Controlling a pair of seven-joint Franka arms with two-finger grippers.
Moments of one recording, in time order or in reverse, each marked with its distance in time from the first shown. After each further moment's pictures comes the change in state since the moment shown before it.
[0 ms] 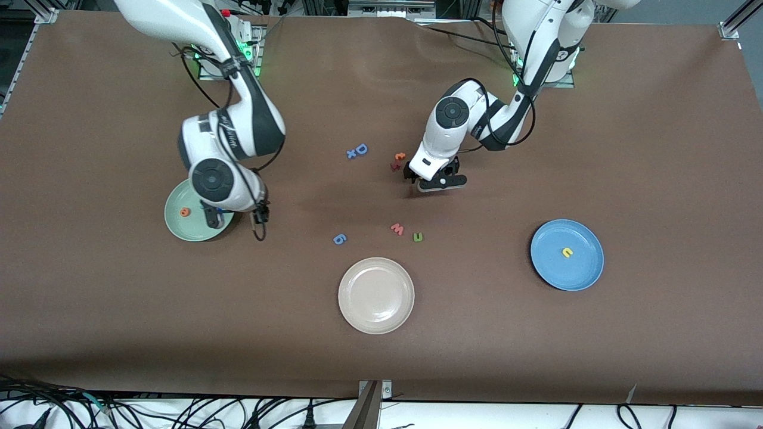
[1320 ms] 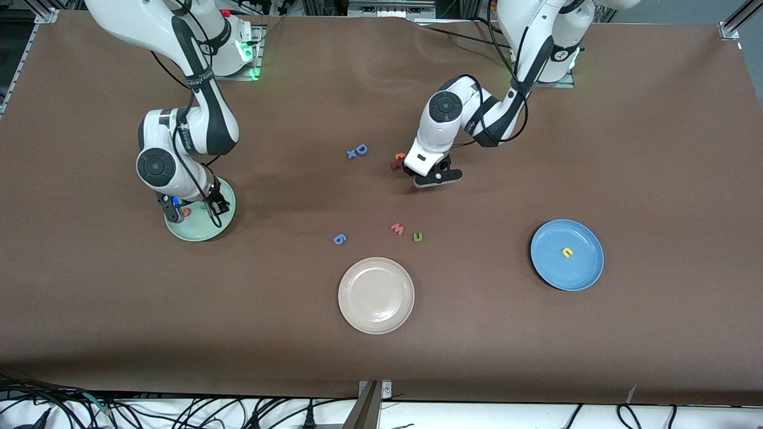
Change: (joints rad) left arm -0.030 -0.007 0.001 0.000 0.000 0.000 -0.068; right arm -0.005 -0.072 -0.147 -0.372 0.000 0.355 -0.339
